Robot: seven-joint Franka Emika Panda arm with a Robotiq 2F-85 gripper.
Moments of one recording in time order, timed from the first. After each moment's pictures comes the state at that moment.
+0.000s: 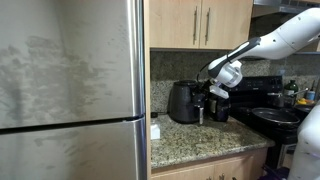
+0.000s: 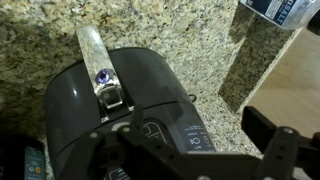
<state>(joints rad) 0.25 -0.27 -0.08 -2.53 0.68 2.84 -0.28</state>
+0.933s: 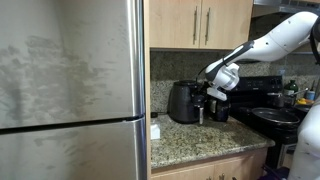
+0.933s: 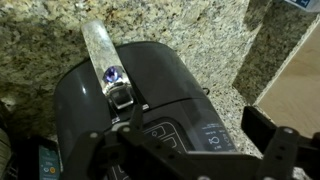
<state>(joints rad) 0.25 -0.20 -0.08 -2.51 0.70 2.92 -0.24</state>
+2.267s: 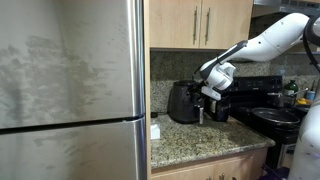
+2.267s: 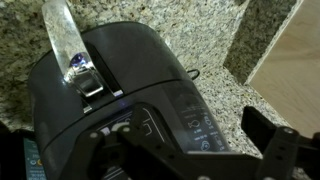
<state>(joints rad) 0.32 -0.15 -0.08 -2.45 0.84 3.02 -0.28</state>
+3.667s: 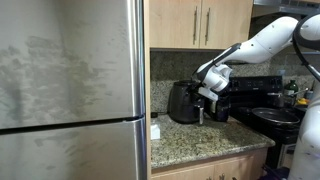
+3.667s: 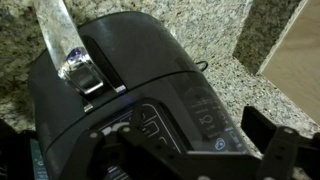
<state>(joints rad) 0.32 -0.07 -0.08 -2.40 0.86 3.06 -0.24</state>
